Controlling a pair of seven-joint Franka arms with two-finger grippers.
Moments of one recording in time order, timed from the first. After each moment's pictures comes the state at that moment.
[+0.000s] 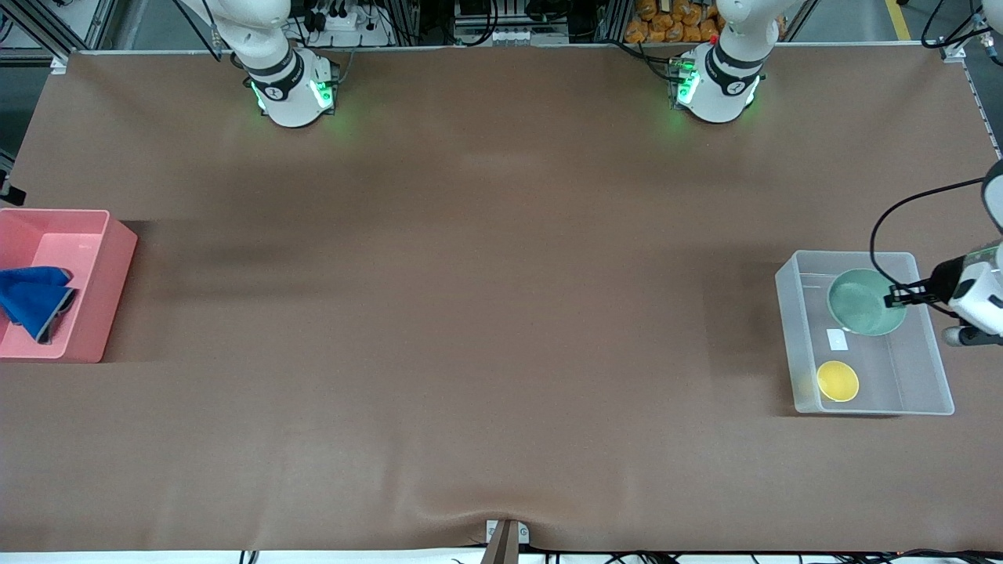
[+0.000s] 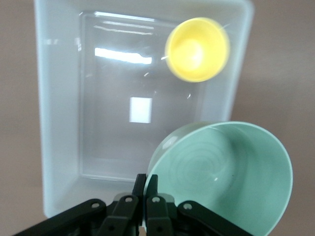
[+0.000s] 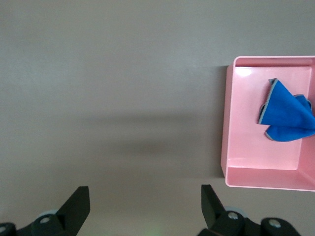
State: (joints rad) left arm 0.49 0.36 -0.25 -1.74 0.08 1.97 0.13; right arm -0.39 0.01 0.04 -1.61 0.08 1.55 -0.34
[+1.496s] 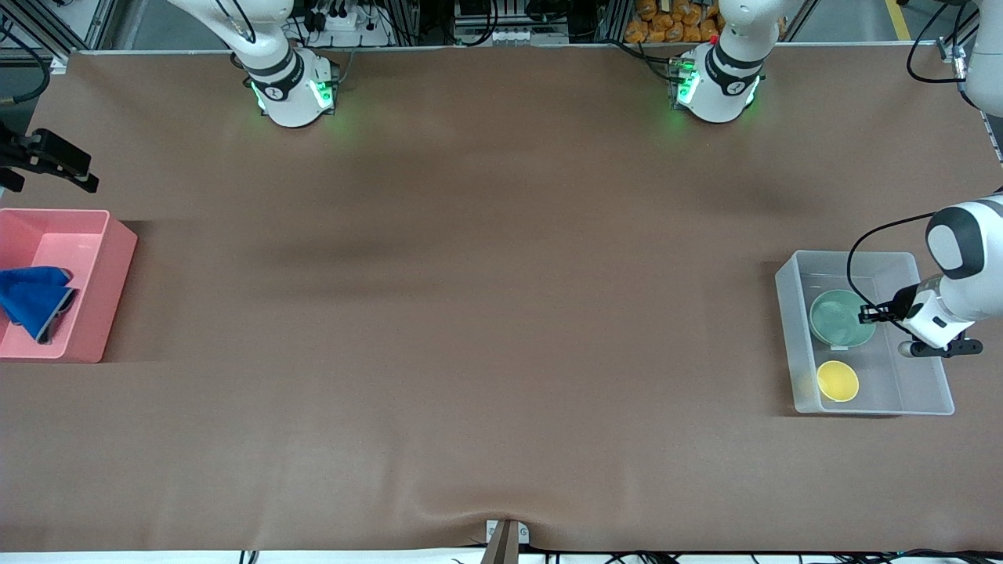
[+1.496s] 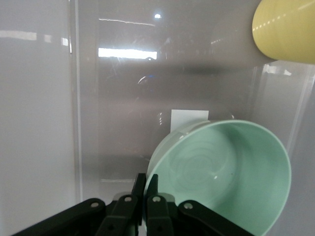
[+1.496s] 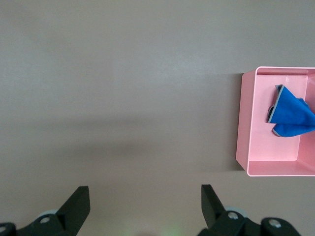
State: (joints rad) left arm 0.56 0.58 -0.25 -1.82 0.18 2.29 0.17; right arm -0.20 -0.05 0.15 -1.53 -0.02 1.46 -0.05
